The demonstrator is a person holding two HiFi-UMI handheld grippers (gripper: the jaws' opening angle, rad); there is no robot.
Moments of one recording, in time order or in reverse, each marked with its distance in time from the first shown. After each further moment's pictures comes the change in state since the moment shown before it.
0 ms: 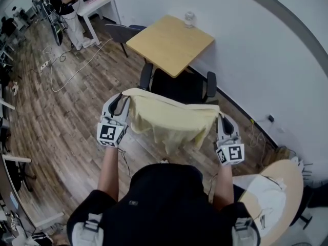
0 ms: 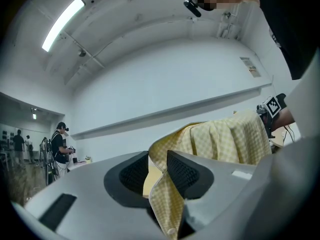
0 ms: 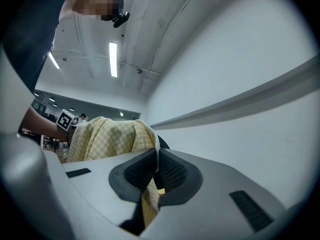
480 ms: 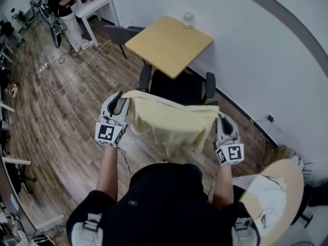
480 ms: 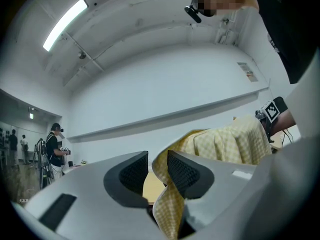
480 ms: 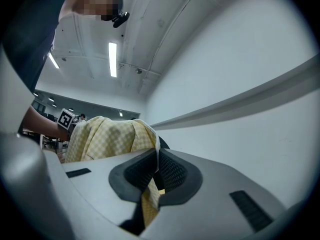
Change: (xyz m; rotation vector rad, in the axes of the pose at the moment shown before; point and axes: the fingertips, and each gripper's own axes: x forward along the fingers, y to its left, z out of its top) left arm 0.006 0.002 0.008 -0.014 -0.019 -0.033; right arm 0.003 0.000 -0.001 0.002 -0.001 -0.009
